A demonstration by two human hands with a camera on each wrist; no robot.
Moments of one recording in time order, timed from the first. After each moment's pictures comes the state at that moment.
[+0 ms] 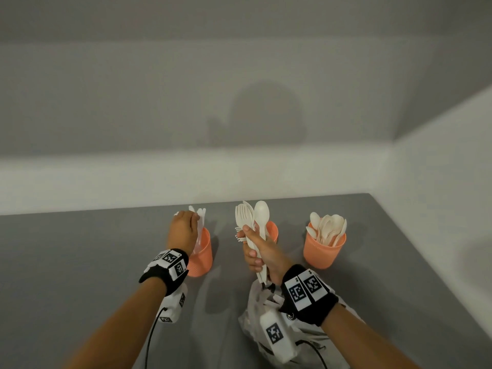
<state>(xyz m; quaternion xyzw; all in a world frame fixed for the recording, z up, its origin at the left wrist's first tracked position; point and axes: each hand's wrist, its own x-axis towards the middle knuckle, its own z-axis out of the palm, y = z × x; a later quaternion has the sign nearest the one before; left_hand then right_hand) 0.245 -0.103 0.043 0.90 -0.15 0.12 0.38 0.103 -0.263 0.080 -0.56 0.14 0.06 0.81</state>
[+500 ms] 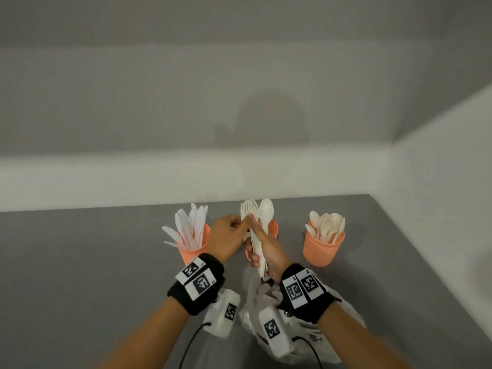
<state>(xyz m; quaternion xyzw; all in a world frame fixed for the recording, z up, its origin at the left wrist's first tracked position) 0.151 -0.171 0.102 0.83 -0.16 -0.05 0.53 0.098 -0.266 0.082 -0.56 0.14 -0.03 0.82</state>
